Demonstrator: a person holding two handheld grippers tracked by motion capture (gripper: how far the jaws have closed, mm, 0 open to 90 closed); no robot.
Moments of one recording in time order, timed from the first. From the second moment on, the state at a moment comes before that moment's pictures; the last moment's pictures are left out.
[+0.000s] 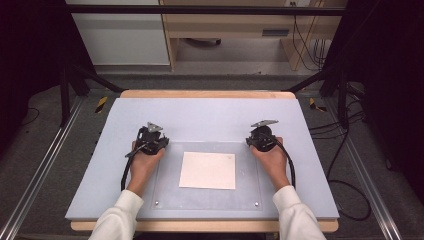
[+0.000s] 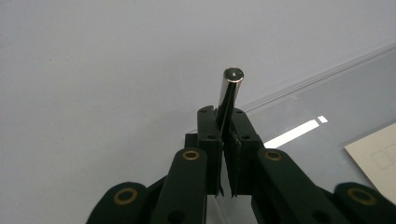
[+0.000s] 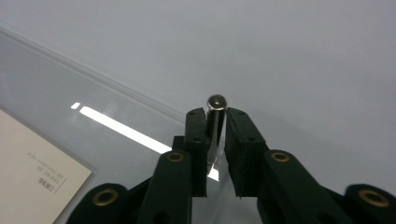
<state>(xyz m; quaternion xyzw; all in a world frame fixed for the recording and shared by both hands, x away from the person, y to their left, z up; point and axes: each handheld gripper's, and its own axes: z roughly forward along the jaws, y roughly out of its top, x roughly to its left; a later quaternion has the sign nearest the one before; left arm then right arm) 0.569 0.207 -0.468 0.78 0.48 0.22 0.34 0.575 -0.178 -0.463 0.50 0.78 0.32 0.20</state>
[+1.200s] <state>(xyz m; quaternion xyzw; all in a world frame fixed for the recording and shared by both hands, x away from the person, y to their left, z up) 0.555 0.206 -0.456 0.75 0.46 0.28 0.39 0.563 -0.174 -0.457 0.49 0.75 0.36 0.25</state>
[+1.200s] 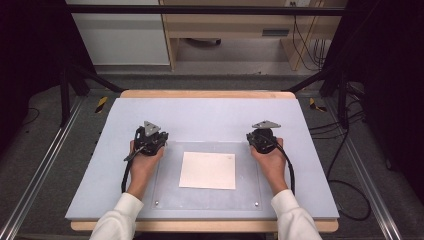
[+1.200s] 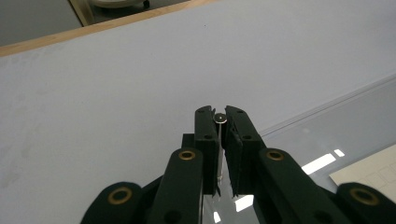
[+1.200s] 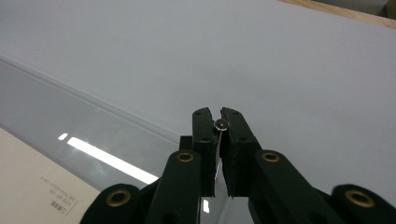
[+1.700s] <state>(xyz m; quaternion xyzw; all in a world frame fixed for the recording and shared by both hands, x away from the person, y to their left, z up) 0.560 0.206 -0.454 0.75 0.46 0.26 0.39 0.565 -0.173 -0.454 0.49 0.76 0.35 0.25</state>
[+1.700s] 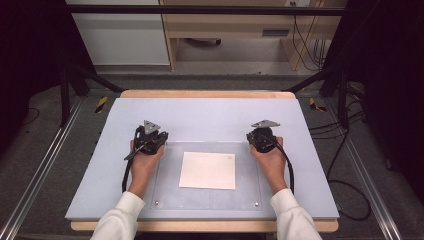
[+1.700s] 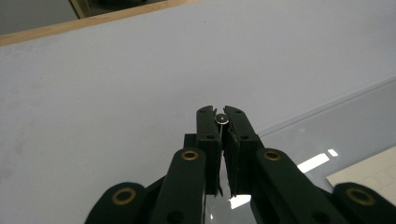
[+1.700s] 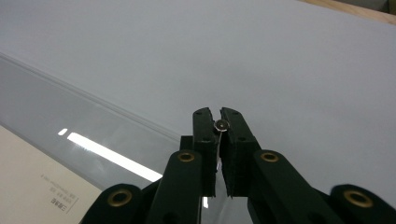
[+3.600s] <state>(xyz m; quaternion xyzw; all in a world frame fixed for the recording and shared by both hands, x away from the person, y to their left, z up) 0.600 0.206 -0.429 0.80 0.50 0.15 0.30 0.445 -0.223 -0.435 0.42 0.77 0.39 0.28</state>
